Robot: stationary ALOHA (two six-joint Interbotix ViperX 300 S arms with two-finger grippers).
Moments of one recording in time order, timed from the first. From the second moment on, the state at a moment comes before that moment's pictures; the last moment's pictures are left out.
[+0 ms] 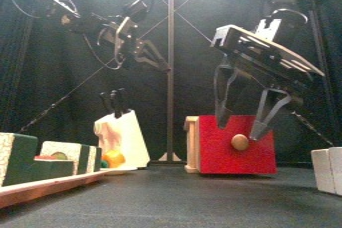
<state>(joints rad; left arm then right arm) 0.23 -0.21 0.71 0.53 -0.18 -0.44 0.37 0.07 0.55 -0.75 0.78 2.12</state>
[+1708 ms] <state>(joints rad) 0.23 -0.56 1.03 0.51 -0.29 -0.44 0.26 0.43 0.23 -1.39 0.48 2.11</state>
